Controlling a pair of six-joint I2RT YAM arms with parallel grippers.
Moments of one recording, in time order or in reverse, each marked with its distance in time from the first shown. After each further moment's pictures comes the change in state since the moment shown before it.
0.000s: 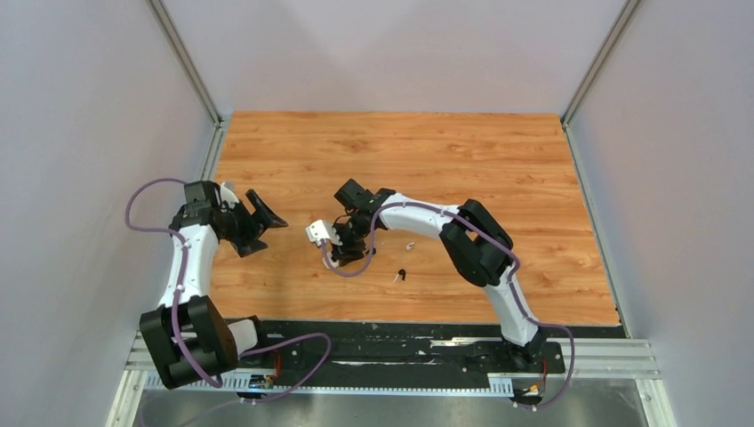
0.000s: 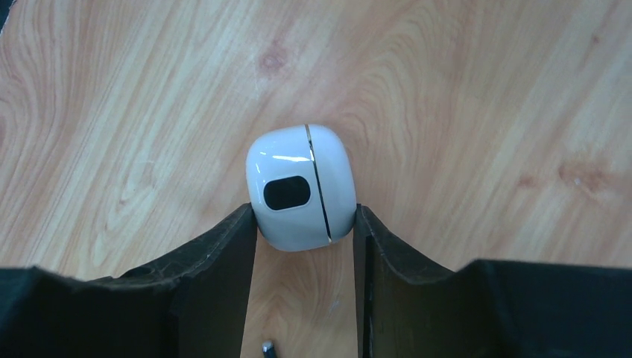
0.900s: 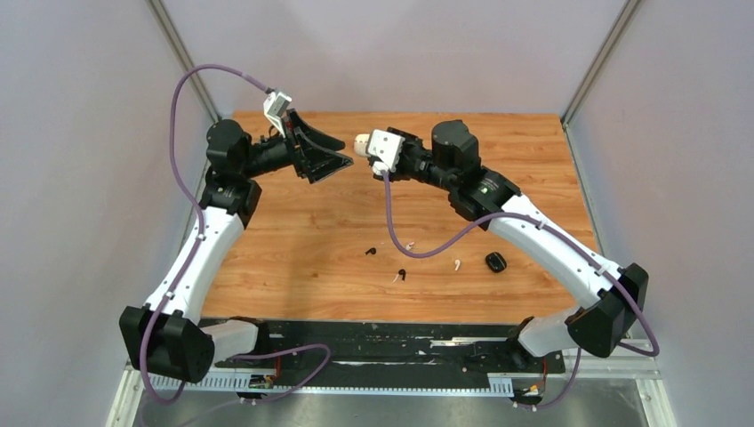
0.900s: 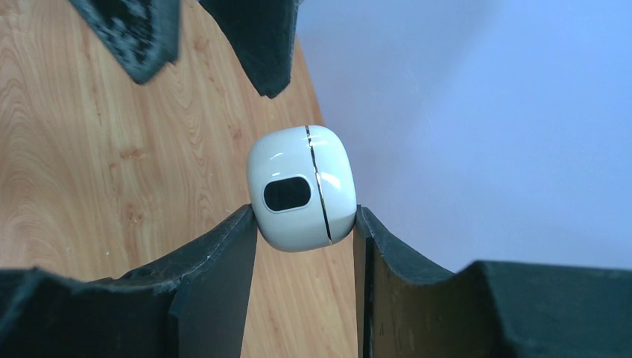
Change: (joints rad) left arm -0.499 0.034 0.293 0.989 0.497 -0.116; right arm -0.141 -0.785 -0.216 0.385 0.403 0.294
